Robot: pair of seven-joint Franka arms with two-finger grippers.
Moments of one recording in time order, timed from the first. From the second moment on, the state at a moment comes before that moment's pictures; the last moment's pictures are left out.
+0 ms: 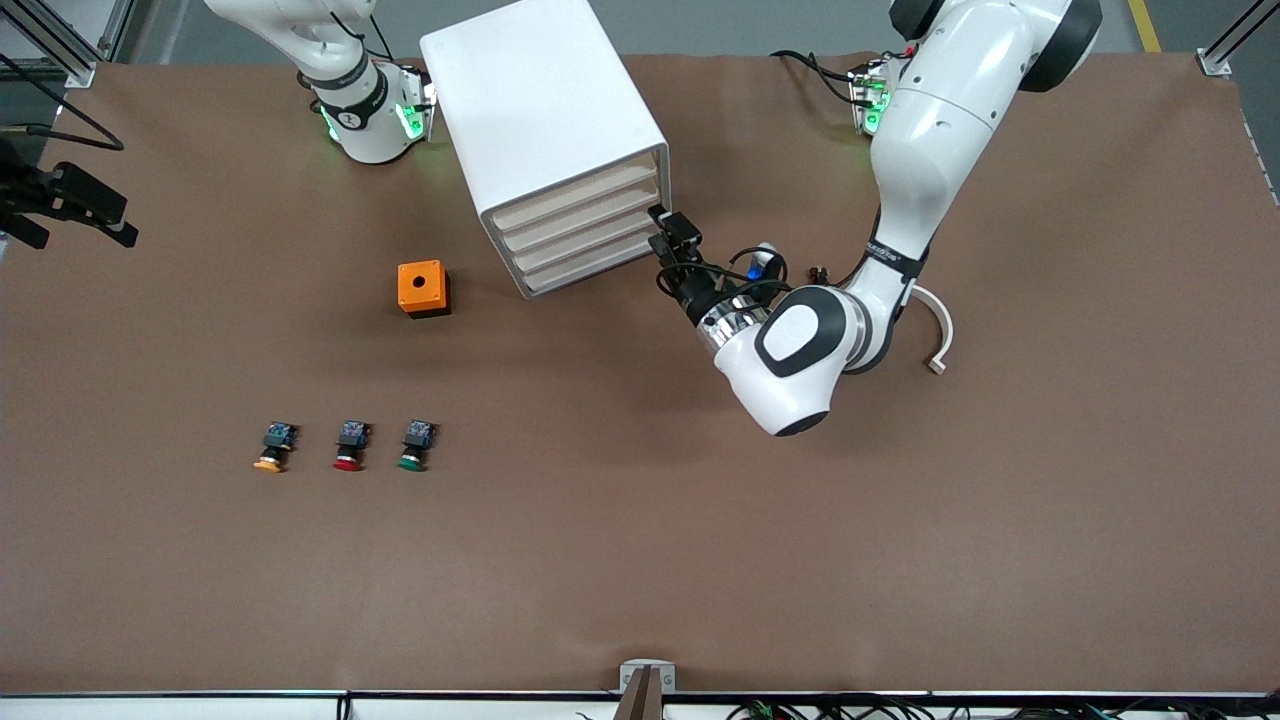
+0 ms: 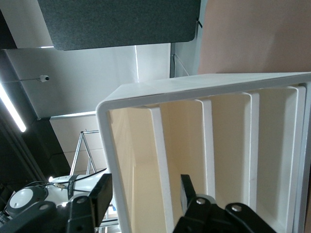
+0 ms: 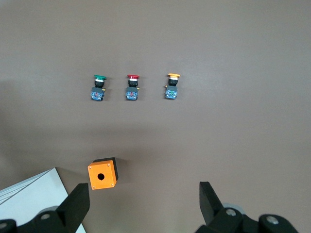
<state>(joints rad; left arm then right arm) -0.47 0.82 -0.09 -1.36 -1.08 1.25 -2.35 -0.01 -0.13 -0.06 -1.67 0.02 1.58 -0.07</state>
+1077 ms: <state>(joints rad) -0.64 0.87 -0.09 -1.36 -1.11 1.27 -2.35 -0.01 -0.13 -0.06 -1.67 0.02 1.58 -0.07</state>
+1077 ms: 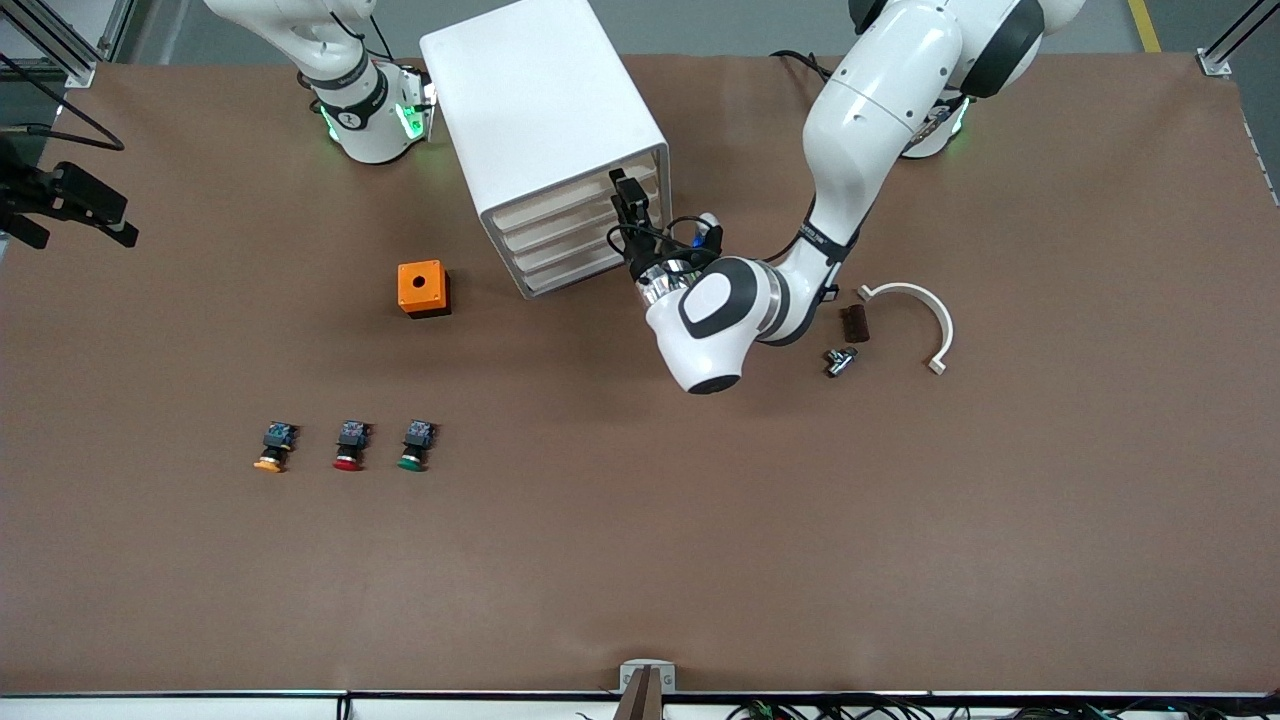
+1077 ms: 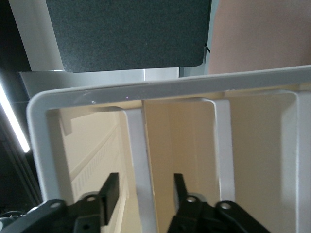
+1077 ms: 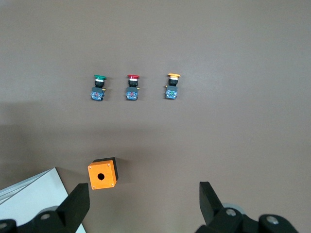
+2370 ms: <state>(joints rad) -0.49 0.89 -0.07 -1.35 -1.19 1.32 -2.35 -0.01 -0.13 -0.06 -1.66 0.02 1.58 -0.07</state>
